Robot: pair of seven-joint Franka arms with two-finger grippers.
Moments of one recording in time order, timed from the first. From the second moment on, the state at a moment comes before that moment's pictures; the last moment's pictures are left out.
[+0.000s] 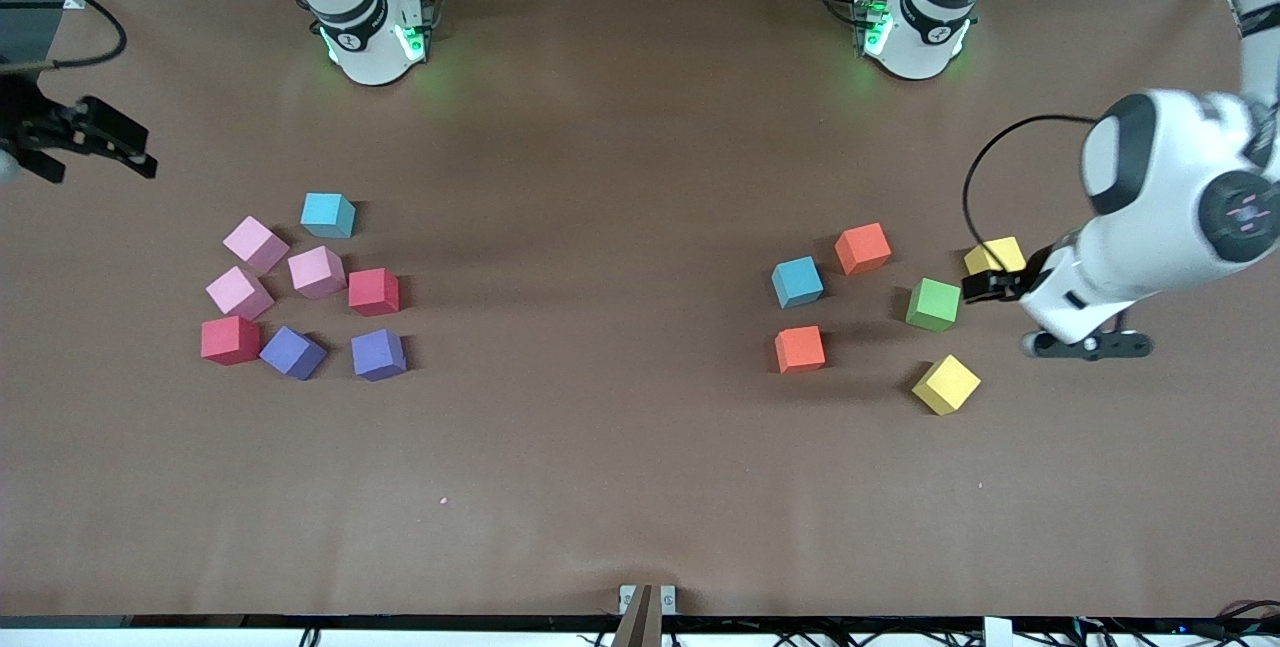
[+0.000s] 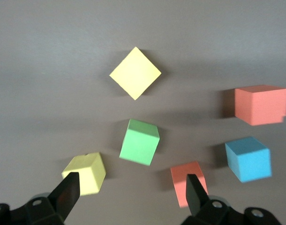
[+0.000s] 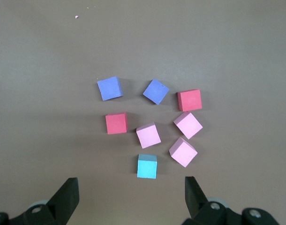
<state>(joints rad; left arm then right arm) -0.05 0.29 -0.06 -1.78 0.01 1.95 -0.09 -0.03 -0.04 0.02 -1.60 0.00 1.56 -0.06</state>
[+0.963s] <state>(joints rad) -0.06 0.48 -0.06 -1.83 0.09 2.09 -0.02 0.06 0.17 0.03 -1.74 0.01 1.94 -0.06</state>
